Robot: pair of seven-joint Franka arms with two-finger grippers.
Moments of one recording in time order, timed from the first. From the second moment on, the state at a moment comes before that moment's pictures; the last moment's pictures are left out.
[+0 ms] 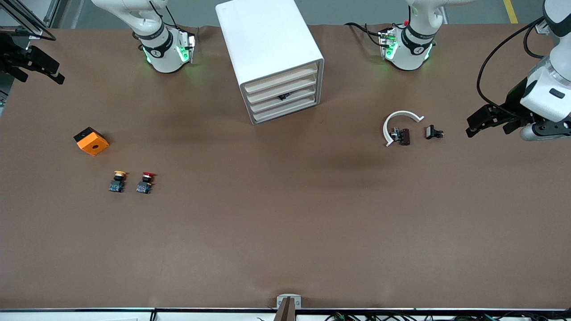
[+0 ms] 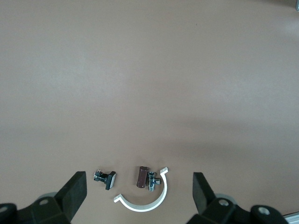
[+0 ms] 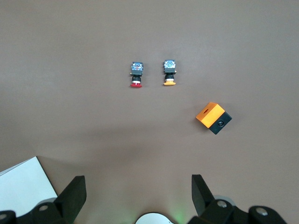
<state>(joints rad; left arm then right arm) 0.05 -0.03 -0.13 -1.70 -0.04 1.76 -0.18 -0.03 -0.32 -0.07 -1.87 0.01 1.54 0.00</state>
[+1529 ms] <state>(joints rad) 0.05 0.01 -0.13 -1.67 -0.04 1.71 -0.18 -0.03 -0.21 -0.07 -1.73 0.01 1.52 0.01</state>
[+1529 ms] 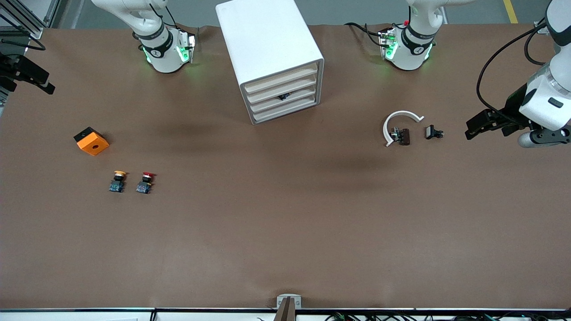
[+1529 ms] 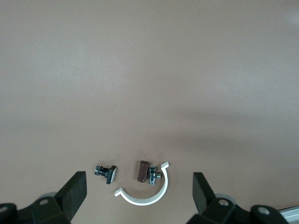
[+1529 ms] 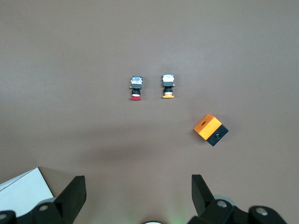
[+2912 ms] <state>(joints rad) 0.05 0.01 -0.14 -1.66 -0.04 1.70 -0.18 -0.03 -0.20 -0.07 -1.71 0.01 1.49 0.01</state>
